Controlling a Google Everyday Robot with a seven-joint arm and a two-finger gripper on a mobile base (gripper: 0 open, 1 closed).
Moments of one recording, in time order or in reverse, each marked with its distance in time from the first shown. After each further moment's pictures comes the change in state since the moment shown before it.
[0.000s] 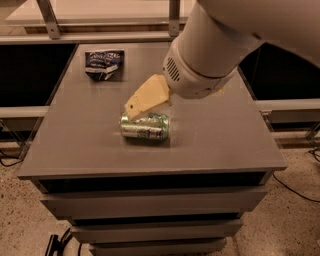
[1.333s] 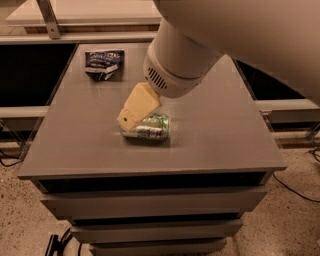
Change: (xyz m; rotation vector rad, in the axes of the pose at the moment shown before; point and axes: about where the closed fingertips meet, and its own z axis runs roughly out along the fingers) arm 0.027 -0.020 0.003 -0.075 0.092 -0.403
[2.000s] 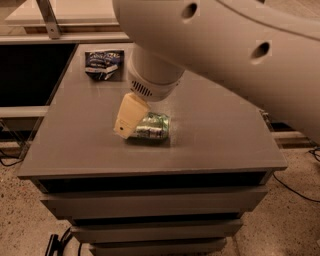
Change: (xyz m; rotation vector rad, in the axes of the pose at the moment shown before) arm 0.021 -0.008 0.036 -0.015 -0.005 -0.251
